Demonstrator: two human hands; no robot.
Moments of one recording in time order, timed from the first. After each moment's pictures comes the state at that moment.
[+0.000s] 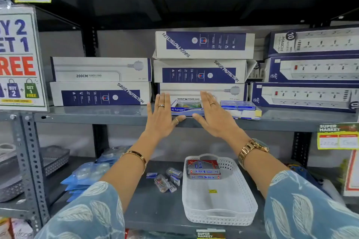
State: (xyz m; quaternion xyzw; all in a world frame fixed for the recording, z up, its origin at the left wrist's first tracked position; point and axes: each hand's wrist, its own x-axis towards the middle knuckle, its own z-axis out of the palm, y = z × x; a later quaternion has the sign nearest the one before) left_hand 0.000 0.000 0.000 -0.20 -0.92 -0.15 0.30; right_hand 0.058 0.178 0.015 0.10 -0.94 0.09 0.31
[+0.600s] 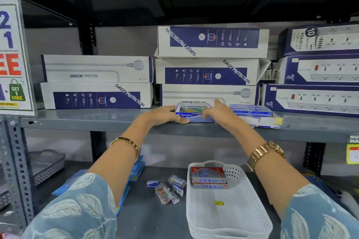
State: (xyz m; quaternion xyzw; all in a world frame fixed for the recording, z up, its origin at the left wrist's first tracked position) left_hand -0.060 -0.011 0.039 -0.27 -0.90 -0.35 -0.04; right_hand 0.017 0.174 0.041 -0.04 -0.89 0.43 0.15
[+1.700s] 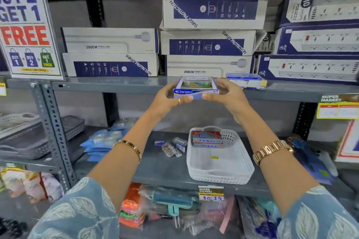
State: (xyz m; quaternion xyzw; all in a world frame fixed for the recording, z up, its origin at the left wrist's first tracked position) left_hand 0.070 -0.023 -0.019 -0.28 -0.72 -0.63 0.07; right_hand 0.126 0.171 -0.002 0.13 -0.76 0.59 0.24
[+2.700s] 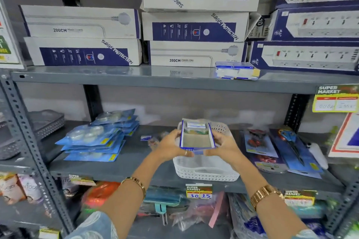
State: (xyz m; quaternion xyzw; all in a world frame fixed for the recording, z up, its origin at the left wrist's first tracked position) left_hand 0.038 0.033 -0.170 -0.22 -0.82 -0.52 -0.07; right_hand 0.108 0.225 -0.157 0.03 -0.79 0.61 0.06
